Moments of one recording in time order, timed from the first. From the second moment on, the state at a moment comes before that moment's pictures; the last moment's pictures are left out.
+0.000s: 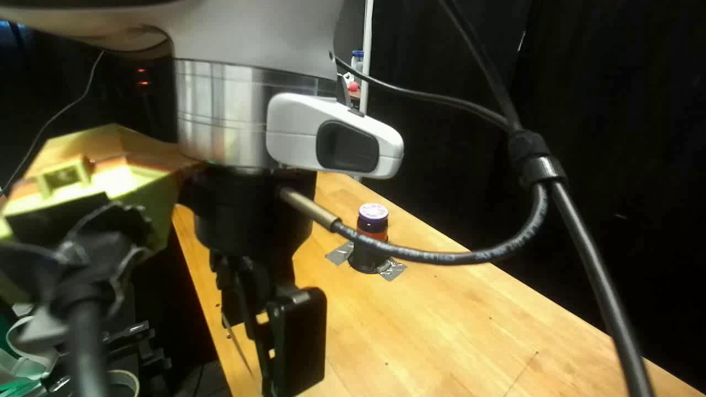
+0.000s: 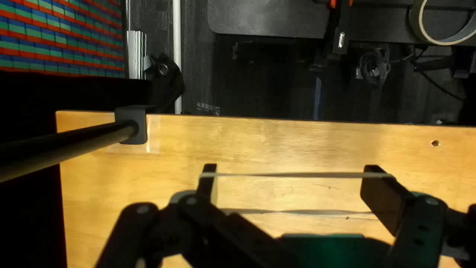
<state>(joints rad) -0.16 -0.39 -0.20 -2.58 -0.27 2.09 -0.29</state>
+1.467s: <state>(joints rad) 0.08 0.23 0.05 -1.98 -0.06 2.09 -0.08</state>
